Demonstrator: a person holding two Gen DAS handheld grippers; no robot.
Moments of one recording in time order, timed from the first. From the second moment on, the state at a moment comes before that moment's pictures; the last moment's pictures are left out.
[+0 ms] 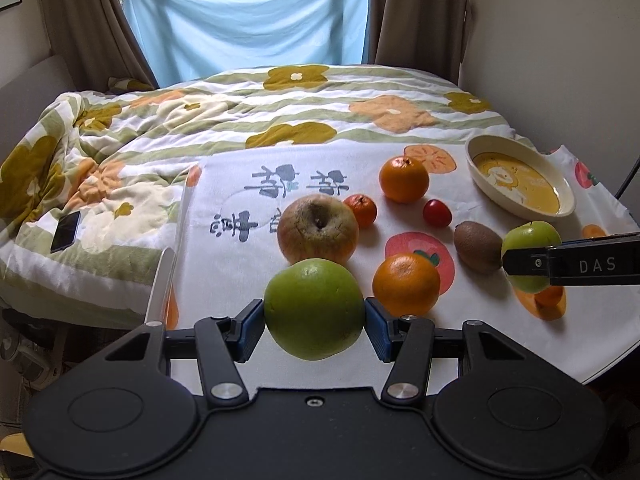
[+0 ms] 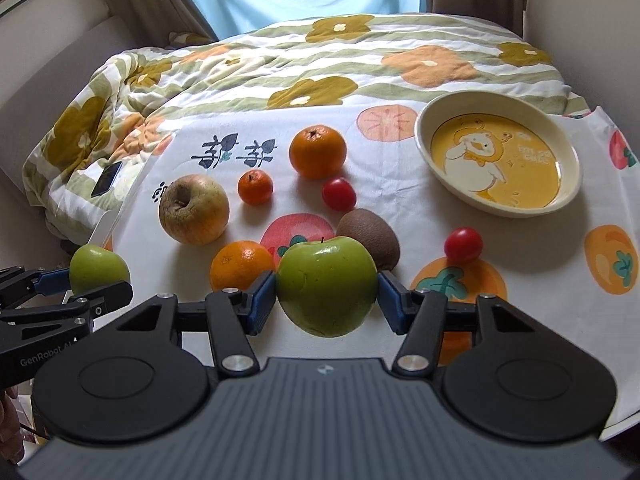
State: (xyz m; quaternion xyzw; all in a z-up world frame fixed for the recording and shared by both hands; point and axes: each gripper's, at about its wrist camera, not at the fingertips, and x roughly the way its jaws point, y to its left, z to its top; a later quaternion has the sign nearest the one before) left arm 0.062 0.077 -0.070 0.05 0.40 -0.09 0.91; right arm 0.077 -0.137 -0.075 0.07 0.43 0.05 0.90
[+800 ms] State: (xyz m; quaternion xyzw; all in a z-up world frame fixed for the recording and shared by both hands) left arm 0.122 -0.082 -0.023 0.06 0.36 -0.13 0.92; right arm 0.103 -0.336 -0.036 0.09 0.41 -0.02 0.91
